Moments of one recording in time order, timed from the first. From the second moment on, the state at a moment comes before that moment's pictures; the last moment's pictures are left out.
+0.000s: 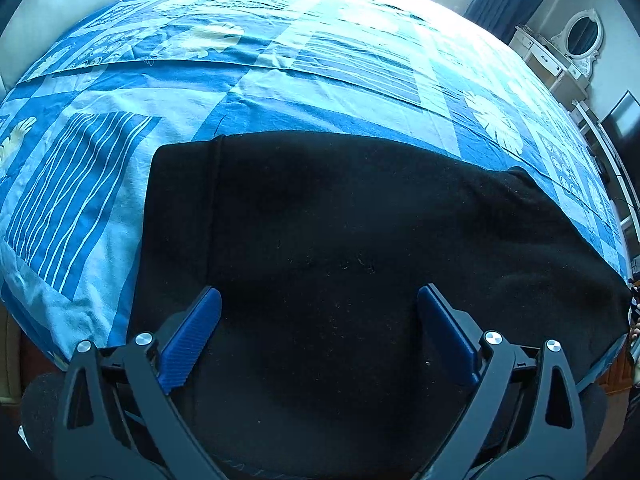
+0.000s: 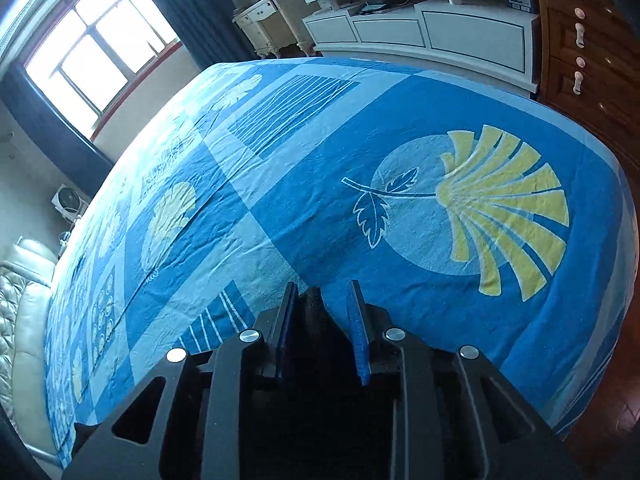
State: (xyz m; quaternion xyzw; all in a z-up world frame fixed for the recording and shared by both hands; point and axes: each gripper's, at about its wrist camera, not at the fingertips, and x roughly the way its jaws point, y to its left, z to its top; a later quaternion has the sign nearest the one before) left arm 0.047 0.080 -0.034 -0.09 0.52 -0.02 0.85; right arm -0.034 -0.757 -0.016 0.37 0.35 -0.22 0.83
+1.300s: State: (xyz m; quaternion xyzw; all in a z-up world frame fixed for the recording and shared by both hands) left arm 0.039 0.077 -0.034 -0.08 0.51 -0.04 0.86; right arm -0.147 -0.691 -0.041 0.51 0.27 -0.23 0.79
